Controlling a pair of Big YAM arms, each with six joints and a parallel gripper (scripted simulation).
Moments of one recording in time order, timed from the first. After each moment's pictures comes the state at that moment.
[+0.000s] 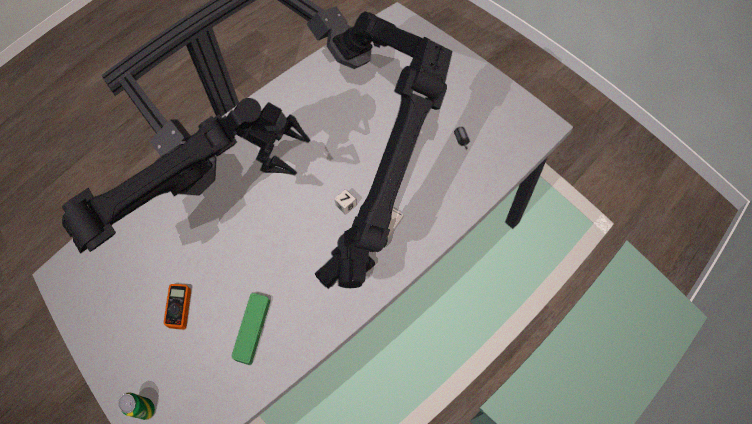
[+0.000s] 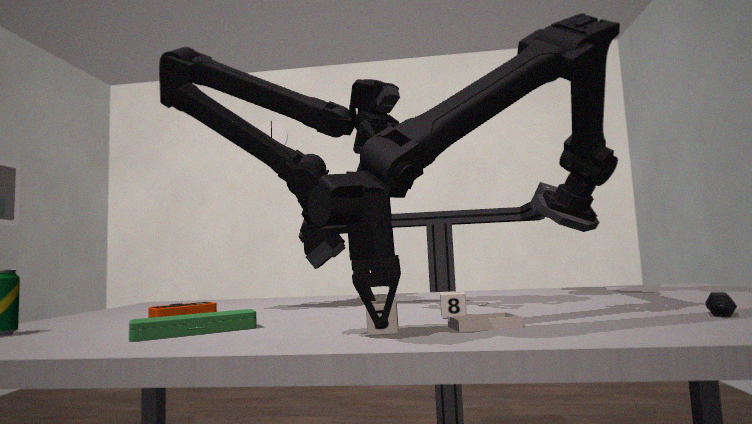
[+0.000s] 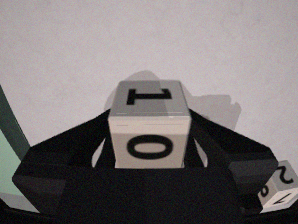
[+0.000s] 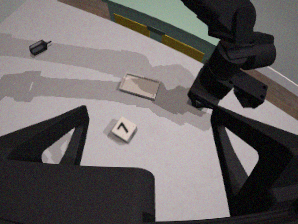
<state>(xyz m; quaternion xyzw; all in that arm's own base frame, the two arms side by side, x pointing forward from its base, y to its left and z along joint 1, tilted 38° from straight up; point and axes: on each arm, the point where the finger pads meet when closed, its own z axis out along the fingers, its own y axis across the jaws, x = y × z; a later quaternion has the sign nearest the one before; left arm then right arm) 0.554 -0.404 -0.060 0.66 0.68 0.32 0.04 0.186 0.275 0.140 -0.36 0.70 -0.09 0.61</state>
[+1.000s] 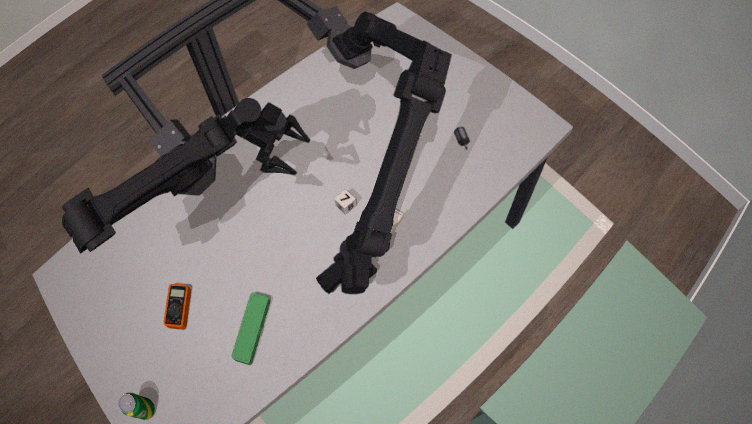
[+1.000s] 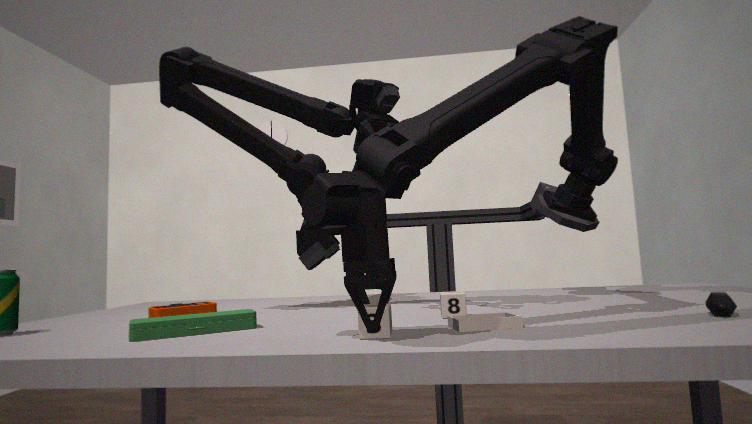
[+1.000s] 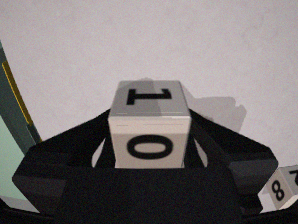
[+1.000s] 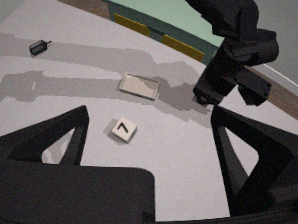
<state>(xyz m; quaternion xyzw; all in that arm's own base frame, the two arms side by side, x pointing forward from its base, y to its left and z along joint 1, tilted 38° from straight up) 0.571 -0.413 -0.056 0.68 0.66 0.32 0.05 0.186 0.275 0.140 -0.36 0.70 -0.09 0.61</state>
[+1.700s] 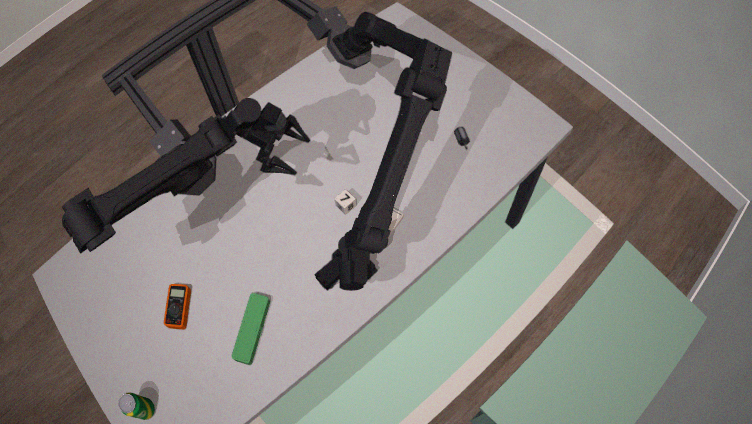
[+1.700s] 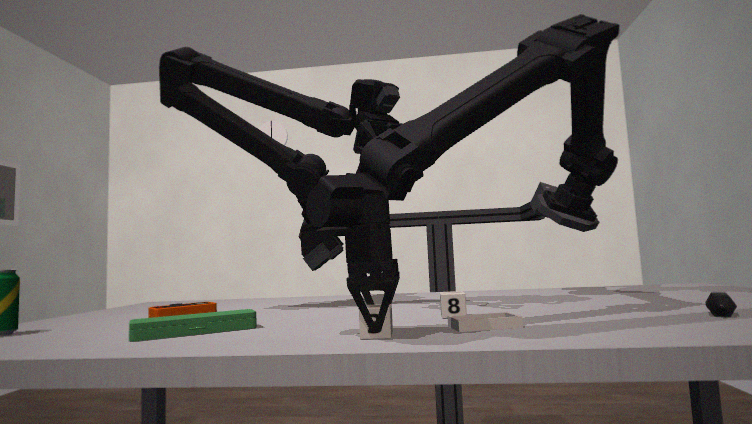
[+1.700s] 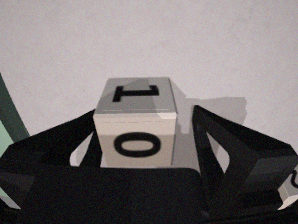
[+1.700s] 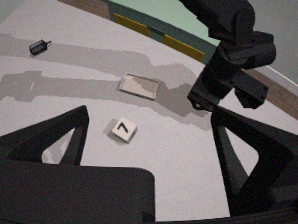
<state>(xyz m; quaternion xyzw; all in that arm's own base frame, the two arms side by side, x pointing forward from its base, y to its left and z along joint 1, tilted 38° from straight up) 0.563 -0.408 -0.061 0.68 0.66 0.32 0.05 0.186 0.275 0.140 -0.36 0.70 -0.09 0.61</state>
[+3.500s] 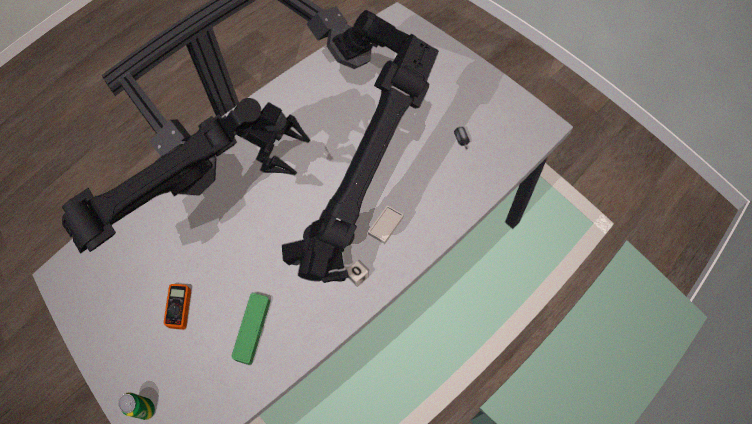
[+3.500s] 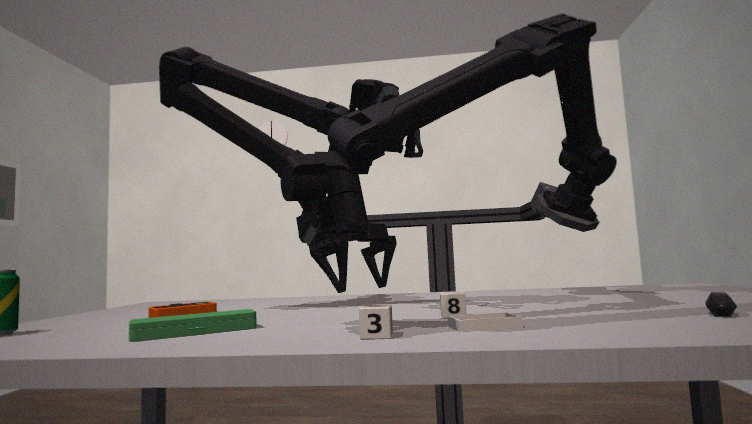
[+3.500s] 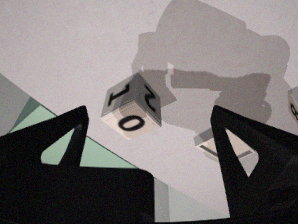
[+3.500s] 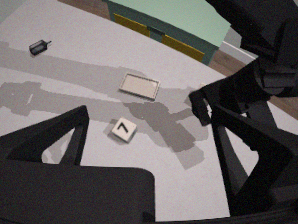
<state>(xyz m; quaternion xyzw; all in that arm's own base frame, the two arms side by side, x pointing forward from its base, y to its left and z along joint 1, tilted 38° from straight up) 0.510 -0.446 -0.043 0.80 0.43 0.41 -0.08 0.186 0.275 0.140 -0.36 0.70 -0.09 0.61</state>
